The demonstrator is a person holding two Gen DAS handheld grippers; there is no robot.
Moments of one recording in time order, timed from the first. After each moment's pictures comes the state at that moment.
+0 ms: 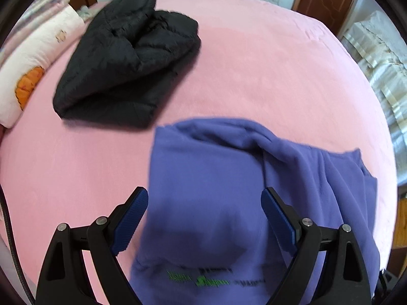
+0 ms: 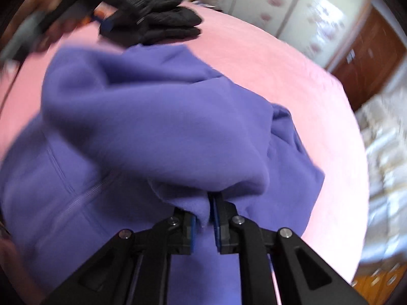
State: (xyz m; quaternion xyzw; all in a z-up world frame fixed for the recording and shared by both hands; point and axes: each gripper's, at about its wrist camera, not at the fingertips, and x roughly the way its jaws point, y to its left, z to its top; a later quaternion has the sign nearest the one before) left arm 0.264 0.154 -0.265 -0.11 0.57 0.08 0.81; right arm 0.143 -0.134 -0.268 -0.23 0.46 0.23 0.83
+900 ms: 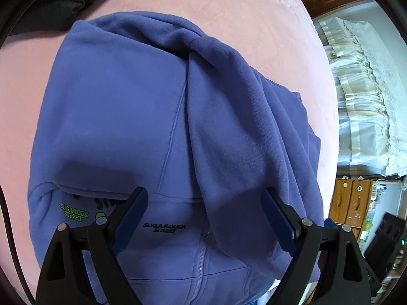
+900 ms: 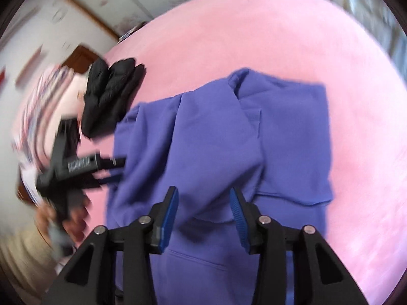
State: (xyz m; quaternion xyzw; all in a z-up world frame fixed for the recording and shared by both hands) left arm 0.235 0.116 -0.320 -0.29 0.64 -0.07 0.71; right arm 0.208 -0.190 -0.250 0.21 0.59 0.17 0.76
